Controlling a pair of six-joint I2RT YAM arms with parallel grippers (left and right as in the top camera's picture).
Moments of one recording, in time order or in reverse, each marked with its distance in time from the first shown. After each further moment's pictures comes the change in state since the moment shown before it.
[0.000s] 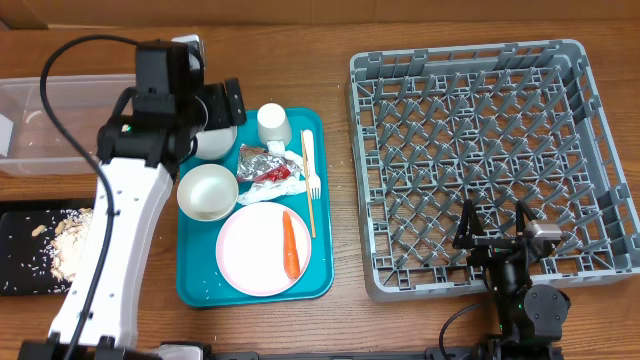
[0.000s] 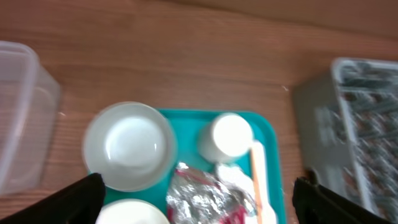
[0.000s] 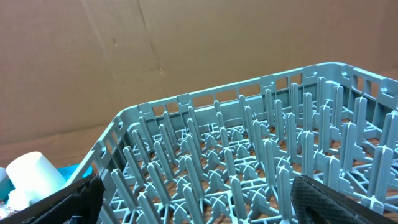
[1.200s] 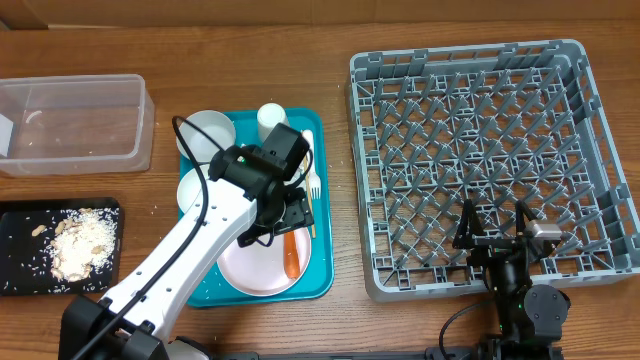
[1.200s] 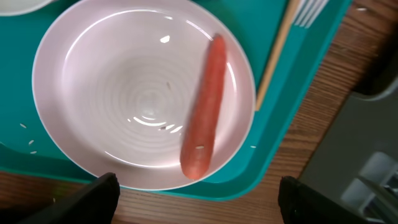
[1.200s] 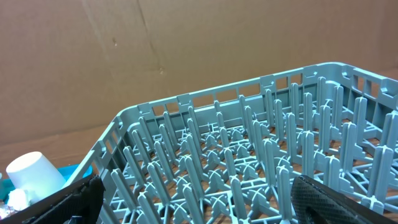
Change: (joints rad) left arm -0.407 0.050 -0.222 -0.426 -0.020 -0.605; right arm 0.000 0.000 0.000 0.000 0.000 0.000
